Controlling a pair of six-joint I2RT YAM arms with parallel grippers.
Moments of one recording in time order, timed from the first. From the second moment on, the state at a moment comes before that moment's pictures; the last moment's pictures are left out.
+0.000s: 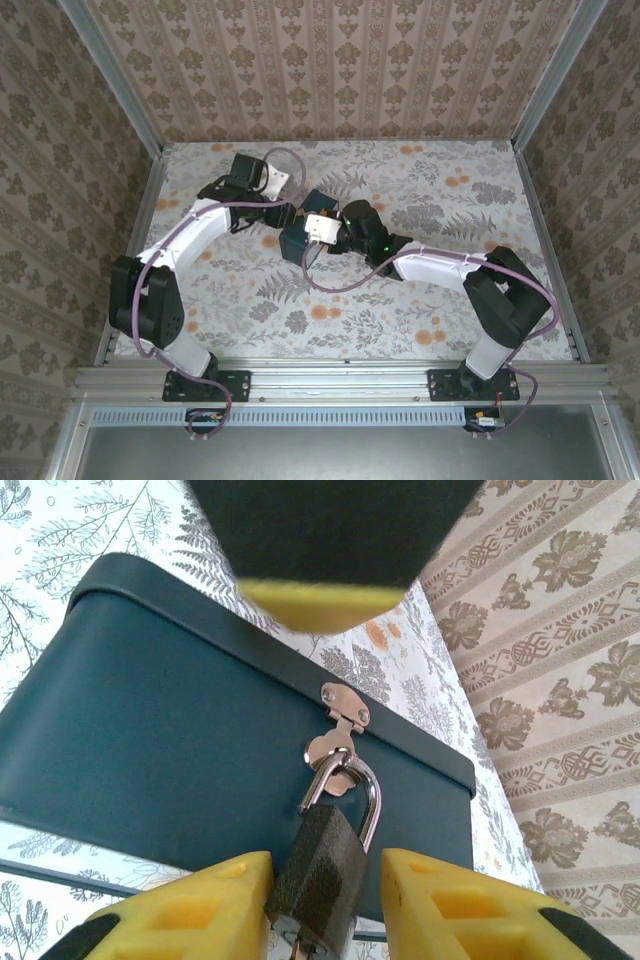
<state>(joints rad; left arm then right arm) -0.41 1.61 1.28 -0.62 0.30 0.05 0.70 1.68 0.98 0.26 0.01 -0.80</state>
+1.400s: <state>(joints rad) -0.40 1.61 1.13 -0.41 0.54 -0.14 0.59 1.69 1.19 -0.08 -0.14 0.42</state>
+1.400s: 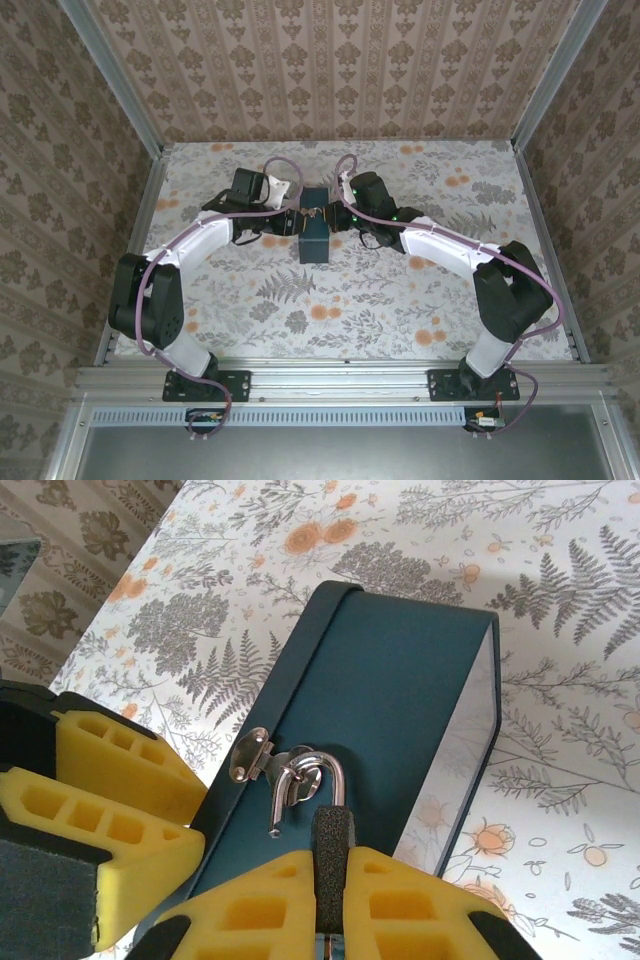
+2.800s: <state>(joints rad) -0.42 1.60 1.11 -0.38 0.56 -0.16 0.65 1.77 1.22 -0.04 0.00 0.54</state>
